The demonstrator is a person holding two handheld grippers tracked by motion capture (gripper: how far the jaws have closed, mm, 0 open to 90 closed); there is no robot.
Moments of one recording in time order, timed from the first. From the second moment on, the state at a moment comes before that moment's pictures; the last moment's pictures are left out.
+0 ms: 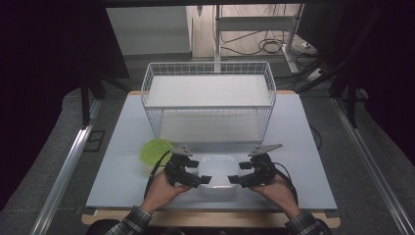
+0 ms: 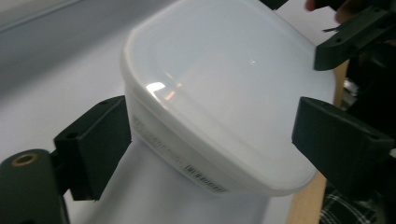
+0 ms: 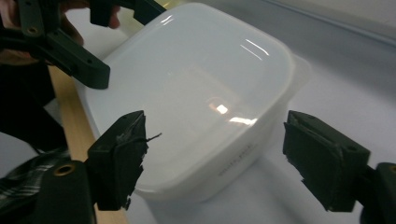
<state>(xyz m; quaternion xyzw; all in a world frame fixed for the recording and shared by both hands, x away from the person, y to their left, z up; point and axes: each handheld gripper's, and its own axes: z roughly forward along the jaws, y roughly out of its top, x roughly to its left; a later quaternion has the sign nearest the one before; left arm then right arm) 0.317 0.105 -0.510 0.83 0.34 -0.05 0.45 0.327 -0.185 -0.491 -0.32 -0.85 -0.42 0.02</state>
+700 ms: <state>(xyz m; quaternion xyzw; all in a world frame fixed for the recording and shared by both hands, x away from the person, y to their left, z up) 0.291 0.117 -0.491 0.80 0.41 -0.05 0.44 0.301 -0.194 -0.477 -0.42 -0.81 -0.42 0.03</state>
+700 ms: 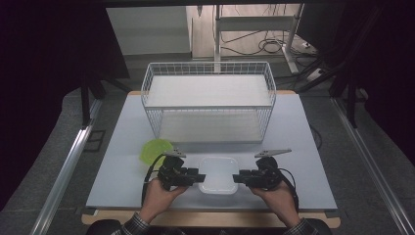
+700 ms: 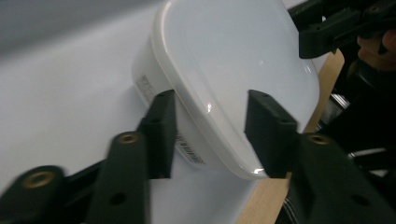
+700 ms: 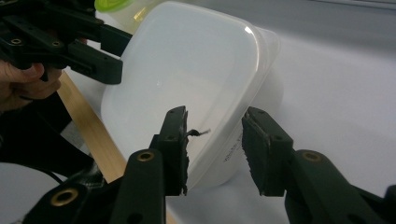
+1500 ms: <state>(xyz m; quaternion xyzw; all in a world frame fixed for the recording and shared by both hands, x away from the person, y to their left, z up) 0.280 0.122 -0.492 0.75 0.46 0.01 0.48 0.297 -0.191 -0.472 -0.44 -0.78 -0.45 -0.01</state>
